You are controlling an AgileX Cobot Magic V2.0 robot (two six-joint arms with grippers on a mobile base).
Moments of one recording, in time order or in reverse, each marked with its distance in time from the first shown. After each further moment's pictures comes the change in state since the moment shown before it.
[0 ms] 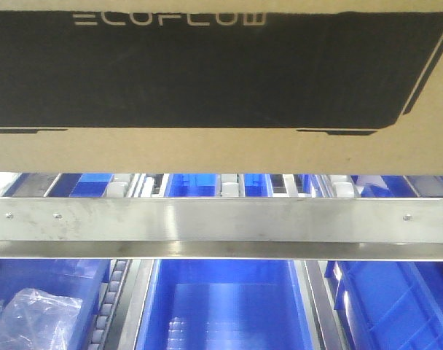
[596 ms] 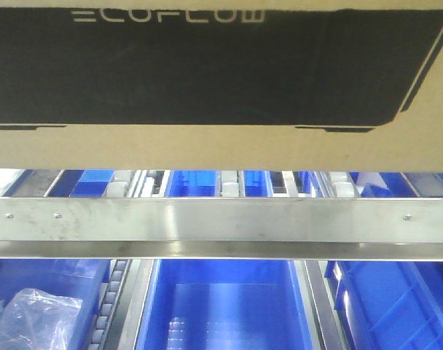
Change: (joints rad) left arm 0.000 0.000 -0.005 0.000 0.000 0.000; right arm 0.000 0.000 0.000 0.000 -0.008 0.000
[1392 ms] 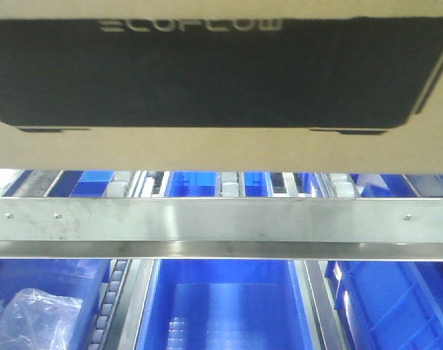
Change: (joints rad) left arm 0.000 0.043 0.000 -0.016 -0.031 0.000; right arm -0.002 0.002 0.000 -0.022 0.002 0.002
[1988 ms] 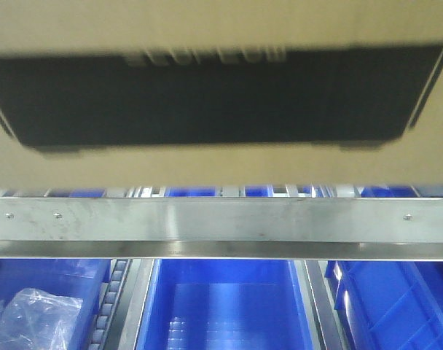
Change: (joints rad) left arm 0.002 0.069 -0.005 -0.003 0.020 -0.026; right arm 0.000 0.044 -0.002 -0.016 -0.032 0.002
